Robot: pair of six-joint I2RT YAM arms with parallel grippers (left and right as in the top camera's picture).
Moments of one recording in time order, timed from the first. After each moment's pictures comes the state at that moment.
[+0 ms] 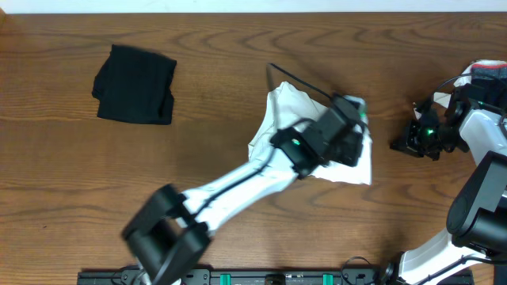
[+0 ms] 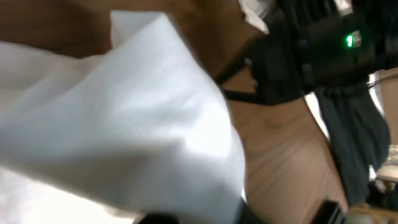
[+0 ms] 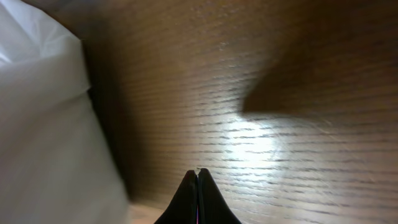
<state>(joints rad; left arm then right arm) -0.96 1.88 1.39 -0.24 0.19 -0.62 -0.38 1.85 1.18 -0.89 -0.45 -0.06</state>
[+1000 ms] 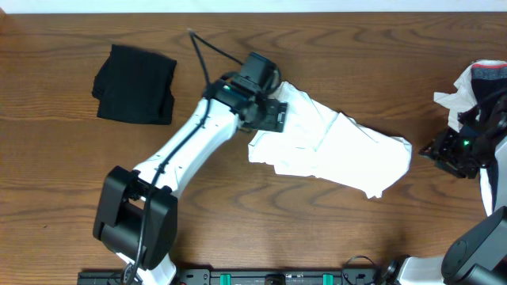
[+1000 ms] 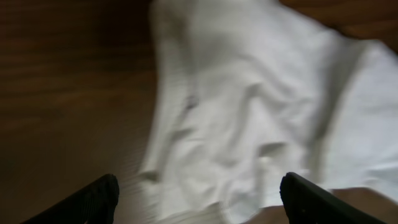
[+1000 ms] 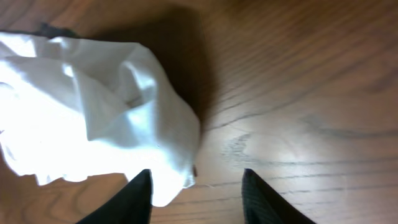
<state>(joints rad) -0.51 1.83 1.45 -0.78 0.14 -0.33 -0.52 1.59 1.19 -1.12 -0.32 0.03</state>
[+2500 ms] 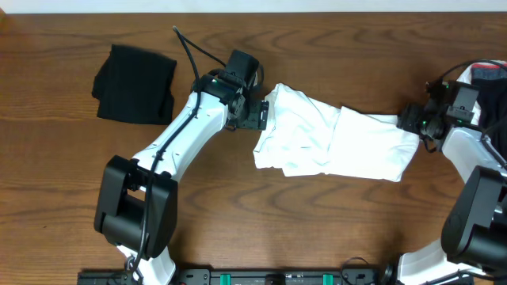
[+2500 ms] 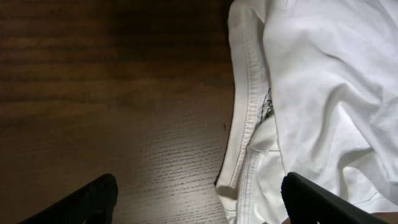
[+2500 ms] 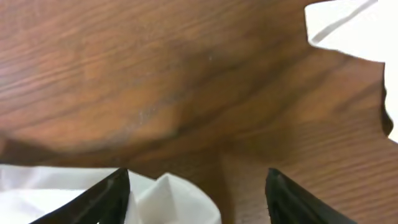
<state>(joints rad) -0.44 1.87 1.44 -0.81 0.07 -0.30 -0.31 1.74 0.97 -0.21 -0.15 0.05</state>
